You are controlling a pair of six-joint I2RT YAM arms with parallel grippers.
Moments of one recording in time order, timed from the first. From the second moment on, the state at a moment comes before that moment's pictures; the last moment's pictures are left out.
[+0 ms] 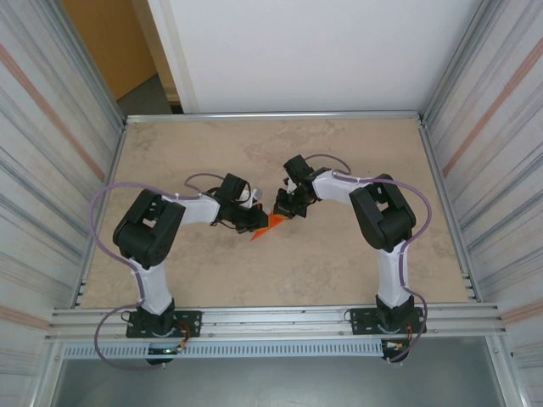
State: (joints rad) left arm -0.52 1.87 0.95 -0.12 0.62 -0.63; right arm 0.57 2.05 1.32 -0.47 -0.45 0.75
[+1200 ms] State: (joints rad) left arm -0.52 1.87 0.94 -0.13 0.60 -0.63; right arm 0.57 1.94 1.09 -0.20 -0.43 0.67
